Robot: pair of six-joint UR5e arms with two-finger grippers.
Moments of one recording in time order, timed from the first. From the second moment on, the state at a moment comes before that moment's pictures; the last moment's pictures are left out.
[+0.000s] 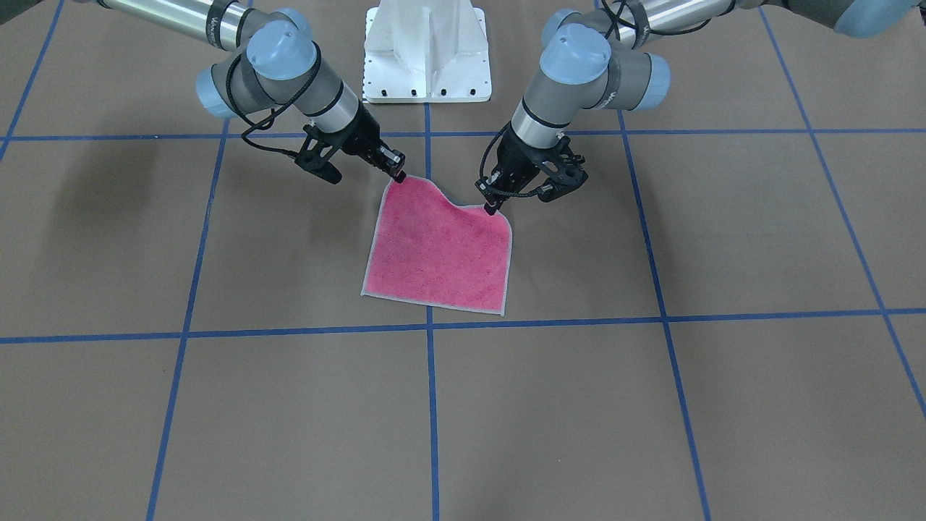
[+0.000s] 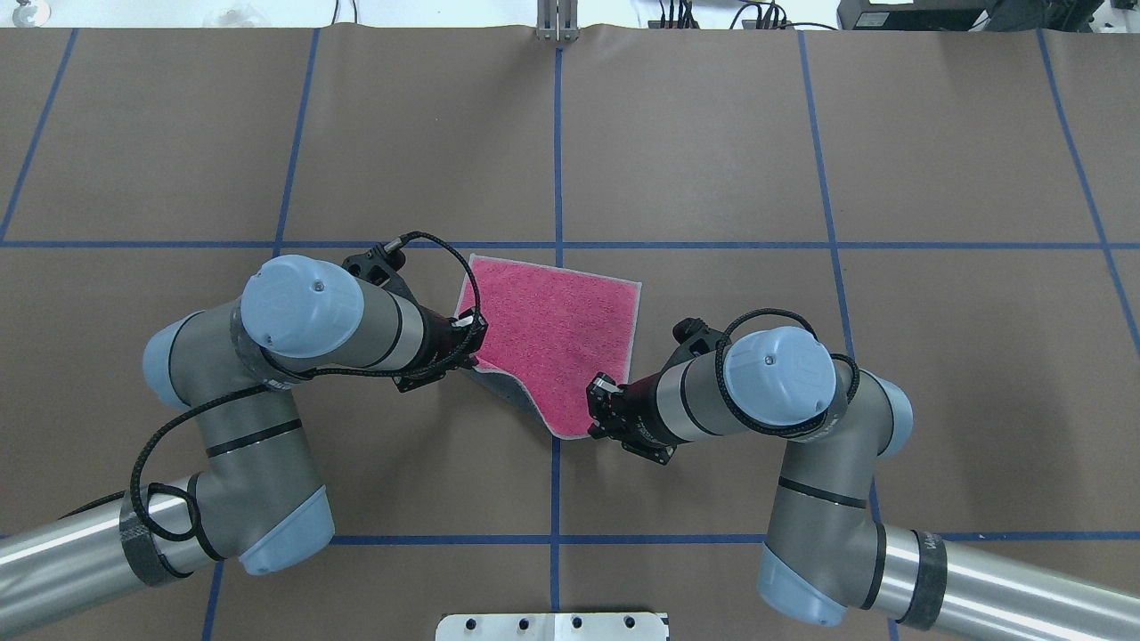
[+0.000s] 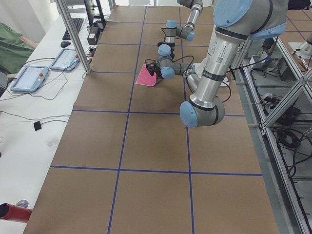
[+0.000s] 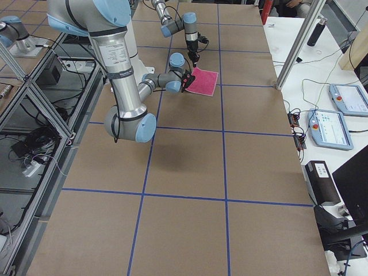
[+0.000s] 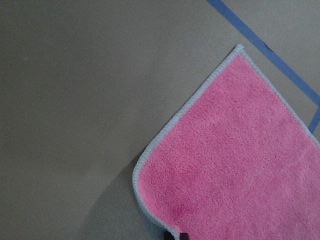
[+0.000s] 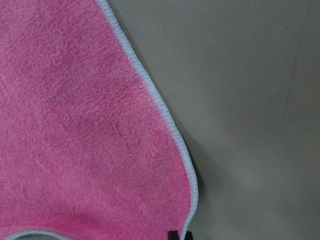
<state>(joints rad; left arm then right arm) -0.49 -2.07 -1.71 -2.01 -1.83 -1.90 0.39 -1.14 1.69 -0.88 1.89 2.10</state>
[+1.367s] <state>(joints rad) -0.61 -2.20 -1.52 -2.06 -1.83 -1.89 0.54 -1.06 1.56 -0.85 1.88 2.10</state>
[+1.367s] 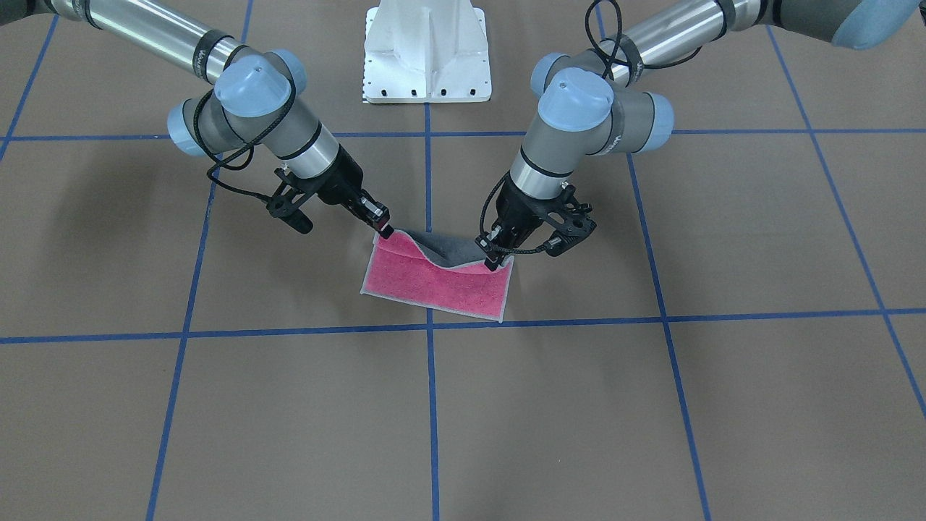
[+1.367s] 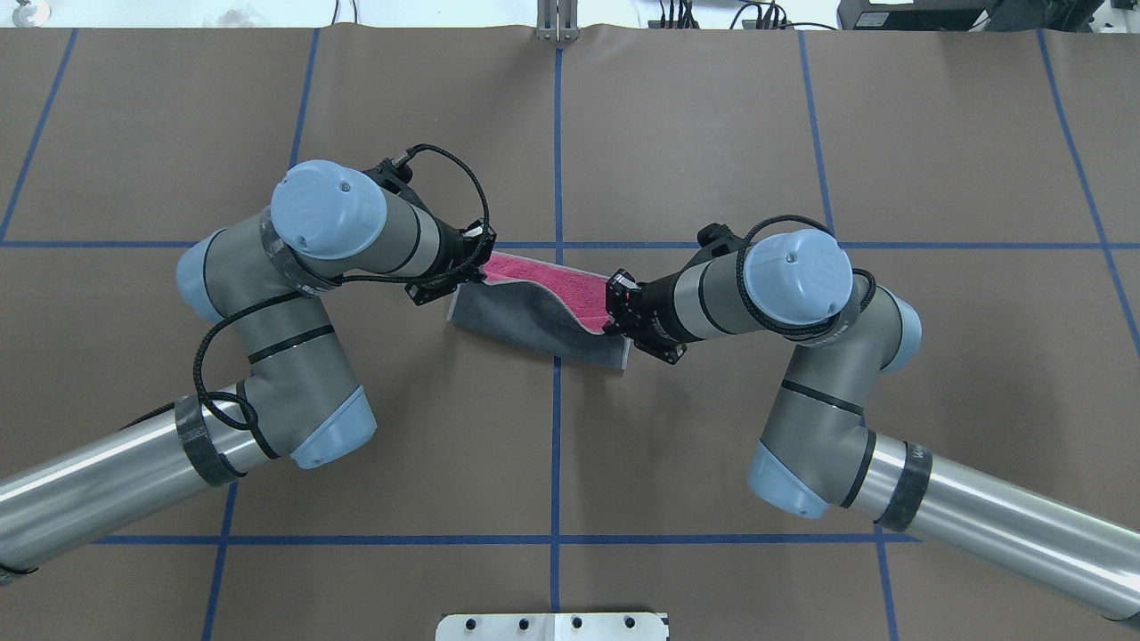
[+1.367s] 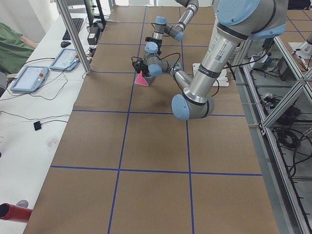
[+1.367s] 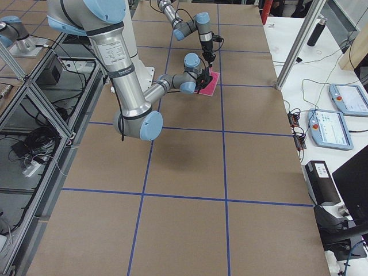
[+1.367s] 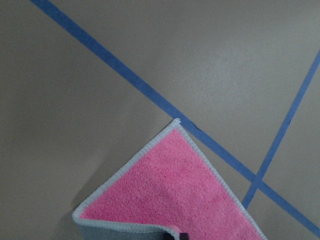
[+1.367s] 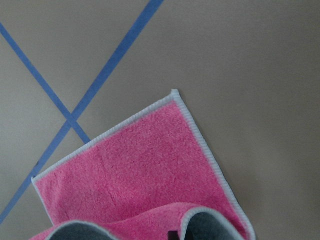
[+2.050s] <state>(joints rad) -0.63 -2.21 -1.47 -2.09 -1.83 -1.89 0.59 -1.04 1.52 -0.85 1.88 2.09</state>
